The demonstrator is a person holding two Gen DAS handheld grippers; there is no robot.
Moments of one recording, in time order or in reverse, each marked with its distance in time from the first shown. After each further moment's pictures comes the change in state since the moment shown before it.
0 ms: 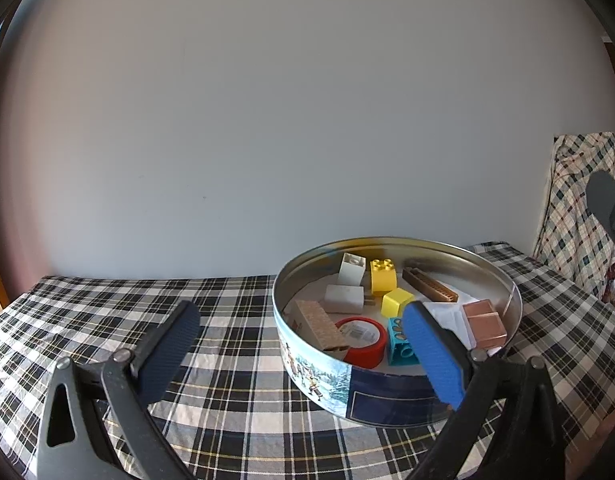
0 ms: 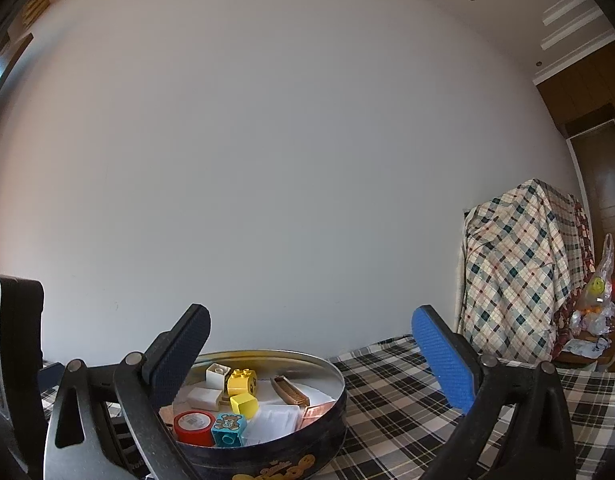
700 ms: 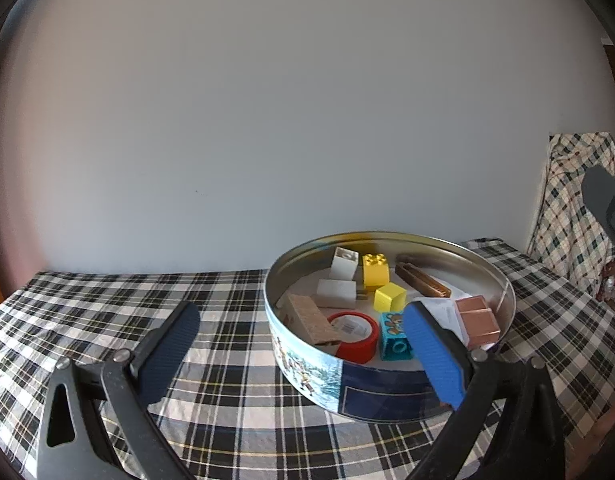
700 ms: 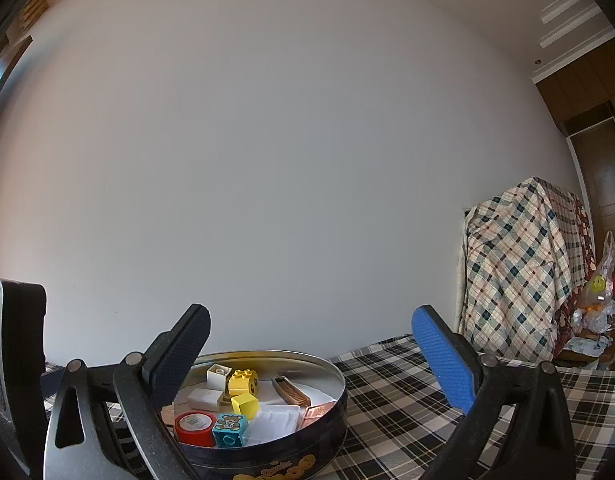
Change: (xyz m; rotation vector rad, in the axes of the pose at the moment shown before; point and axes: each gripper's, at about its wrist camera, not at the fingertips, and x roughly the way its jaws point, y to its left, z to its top) left arm 0.001 -0.001 -0.001 -0.010 0.025 -0.035; right arm -0.001 -0.001 0.001 0.005 0.000 0.009
